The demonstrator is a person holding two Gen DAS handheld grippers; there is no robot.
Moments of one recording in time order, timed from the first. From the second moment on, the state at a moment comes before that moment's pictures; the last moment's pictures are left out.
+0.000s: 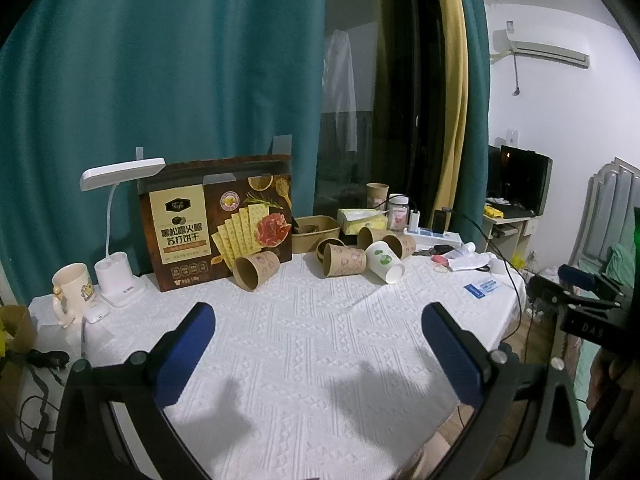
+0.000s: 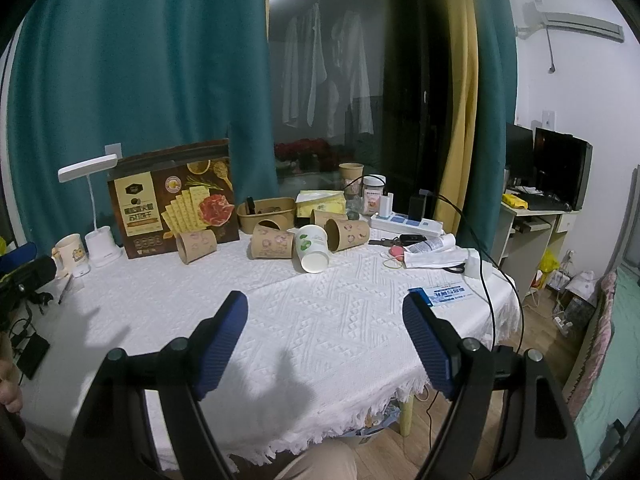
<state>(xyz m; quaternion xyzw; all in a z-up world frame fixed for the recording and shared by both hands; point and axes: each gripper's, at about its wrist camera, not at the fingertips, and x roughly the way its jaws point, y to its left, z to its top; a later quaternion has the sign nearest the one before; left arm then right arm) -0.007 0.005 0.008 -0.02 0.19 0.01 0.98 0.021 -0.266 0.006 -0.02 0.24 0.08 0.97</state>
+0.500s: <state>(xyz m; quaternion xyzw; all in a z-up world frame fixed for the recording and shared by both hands) 0.120 -0.015 -0.026 -0.02 0.30 -0.03 0.95 0.132 -0.314 -0.045 0.00 0.29 0.07 0.95</state>
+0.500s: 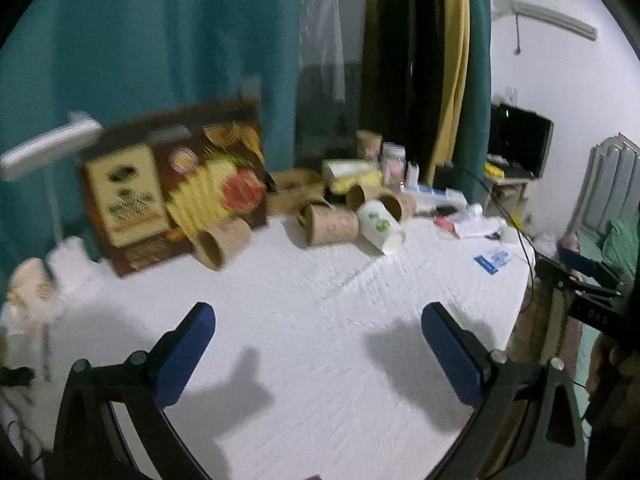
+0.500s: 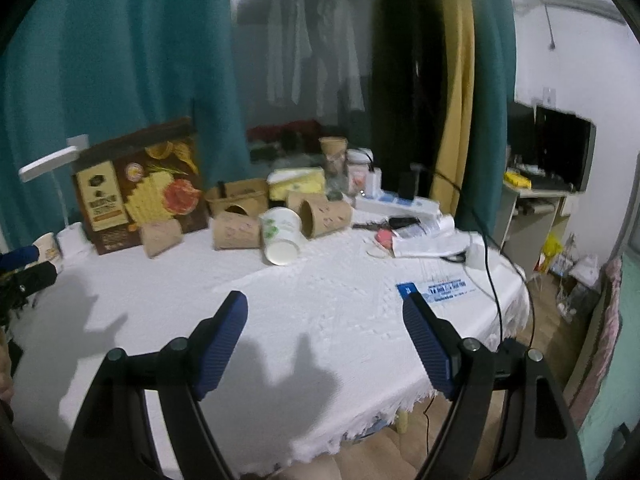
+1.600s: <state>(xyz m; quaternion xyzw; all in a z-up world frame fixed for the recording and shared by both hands) 0.430 -0.118 -0.147 -0.17 0.47 -0.12 0.86 0.286 -0.406 -0.146 0.09 0.37 0.04 0.92</state>
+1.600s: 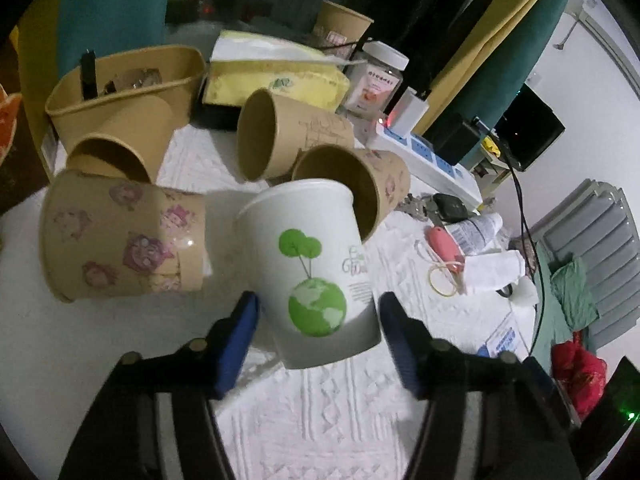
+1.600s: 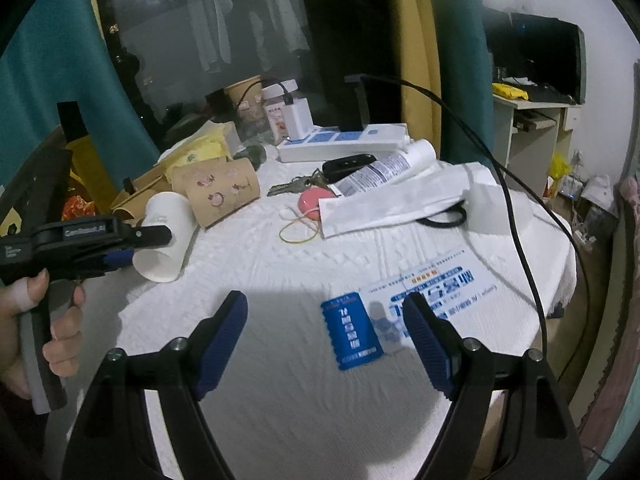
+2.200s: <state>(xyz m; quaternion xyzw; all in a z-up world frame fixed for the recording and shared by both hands) 0.270 -0.091 -0.069 -0.14 0.42 -0.17 0.88 0.190 -0.357 -0.093 0.09 0.34 0.07 0.93</state>
